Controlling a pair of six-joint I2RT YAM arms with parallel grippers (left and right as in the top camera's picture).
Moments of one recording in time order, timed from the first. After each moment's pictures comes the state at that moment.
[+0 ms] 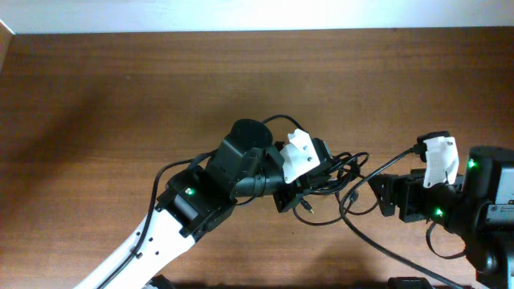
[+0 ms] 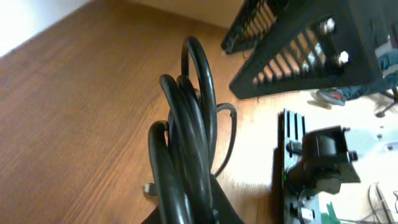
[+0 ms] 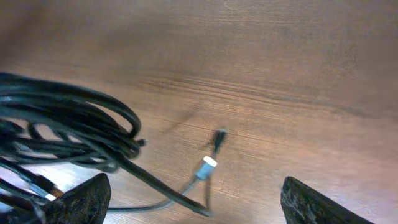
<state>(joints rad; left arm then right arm) -0.75 1.24 1.16 -0.43 0.55 0.15 -0.01 0.88 1.24 -1.24 -0.36 0.02</state>
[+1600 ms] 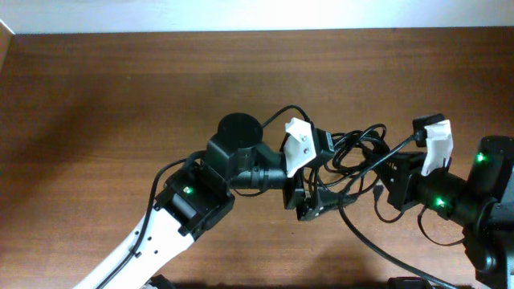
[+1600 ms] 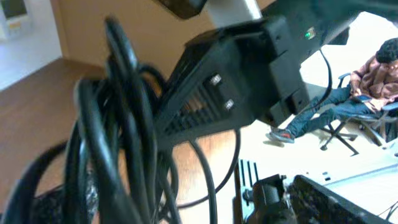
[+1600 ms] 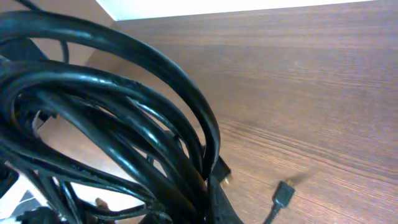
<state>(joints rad) -0.72 1.24 1.16 -0.18 0.78 -0.01 -0.01 0.88 1.24 -1.04 -0.59 0.07</state>
